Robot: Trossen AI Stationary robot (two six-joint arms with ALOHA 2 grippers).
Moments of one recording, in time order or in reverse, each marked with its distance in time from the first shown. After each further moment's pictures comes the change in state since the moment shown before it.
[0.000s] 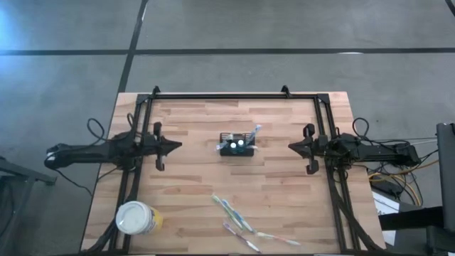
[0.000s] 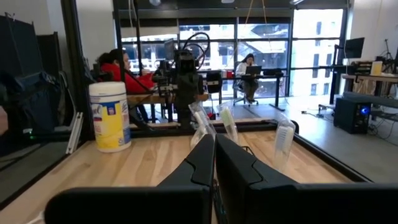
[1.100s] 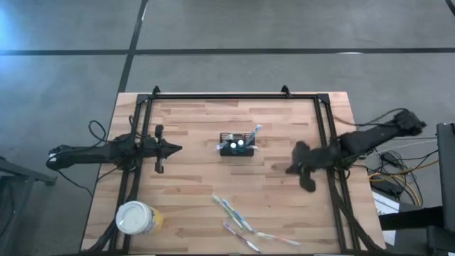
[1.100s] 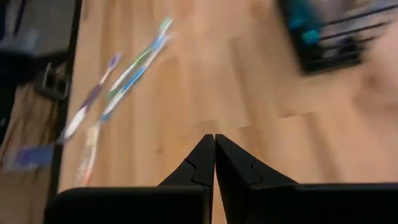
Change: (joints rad) left arm 0.000 -0.054 -0.064 0.022 0.061 -0.023; right arm 0.360 0.754 0.741 -0.924 0.063 0.512
